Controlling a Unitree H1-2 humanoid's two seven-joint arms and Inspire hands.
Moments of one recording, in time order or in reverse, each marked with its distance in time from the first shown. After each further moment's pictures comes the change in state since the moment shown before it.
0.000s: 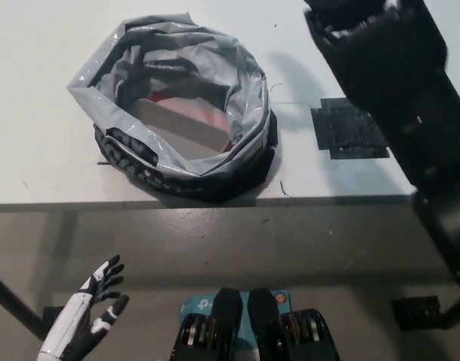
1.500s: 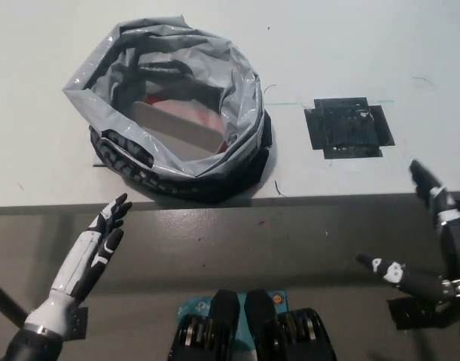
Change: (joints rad) left_arm -0.188 -0.029 0.015 0.064 -0.034 0.005 0.000; right_arm 1.304 -0.077 -0.229 -0.782 0.059 -0.237 0.011
